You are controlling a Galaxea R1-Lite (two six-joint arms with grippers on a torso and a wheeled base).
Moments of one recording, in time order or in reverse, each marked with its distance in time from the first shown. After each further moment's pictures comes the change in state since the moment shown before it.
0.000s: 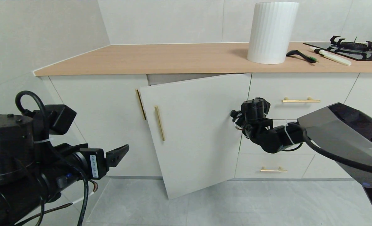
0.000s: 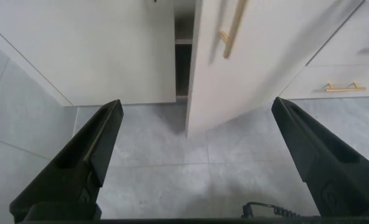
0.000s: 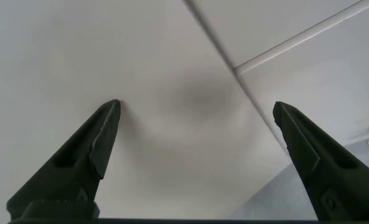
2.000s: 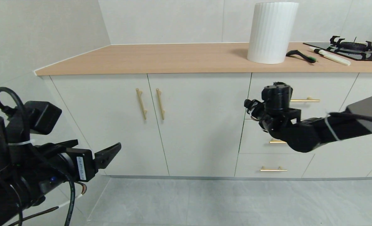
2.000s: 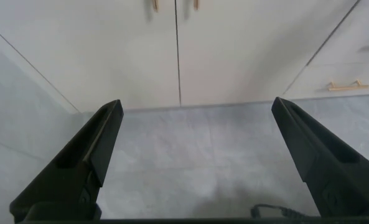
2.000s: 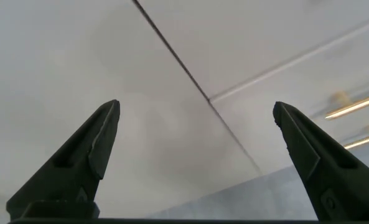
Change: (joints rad) left arm 0.010 -0.080 0.014 0.001 0.004 0.088; right arm 0.014 -0.325 0.309 -0.068 -0.087 -0.147
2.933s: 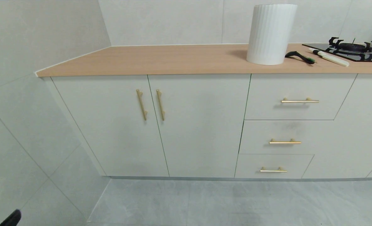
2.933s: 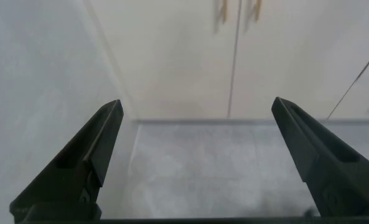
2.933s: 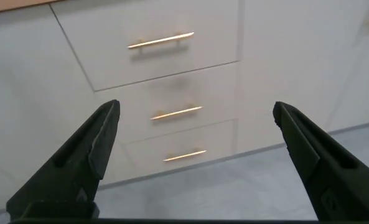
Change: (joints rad) left arm 0.112 -0.780 0.243 0.376 0.071 0.128; right arm -0.281 -1.451 1.091 0.097 0.144 -0.532
